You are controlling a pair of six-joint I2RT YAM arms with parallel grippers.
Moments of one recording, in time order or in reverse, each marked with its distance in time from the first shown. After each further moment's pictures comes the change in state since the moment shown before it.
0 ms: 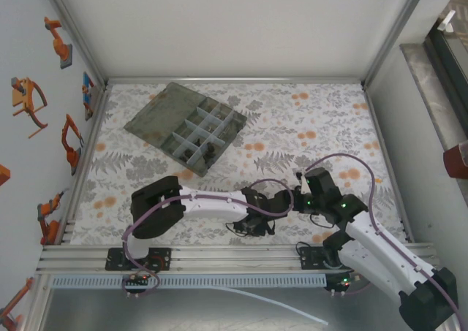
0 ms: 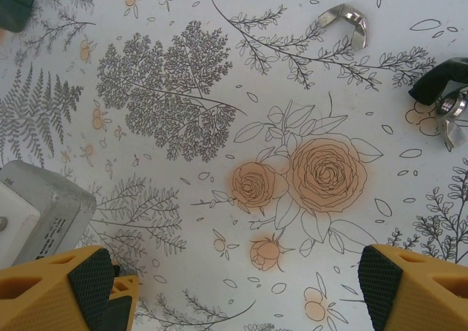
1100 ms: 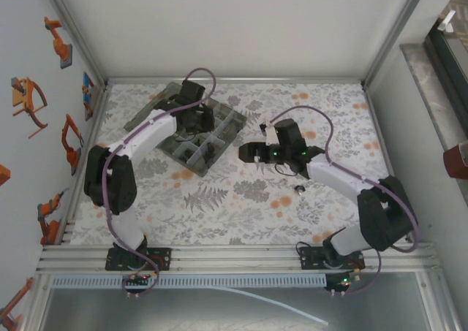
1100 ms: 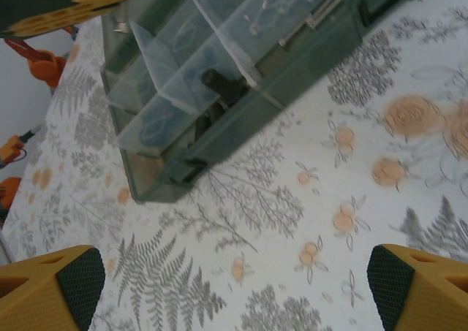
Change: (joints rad) left arm 0.900 -0.128 0.219 0.183 0.213 0.628; right arm -0.003 0.756 0.441 0.571 -0.185 -0.092
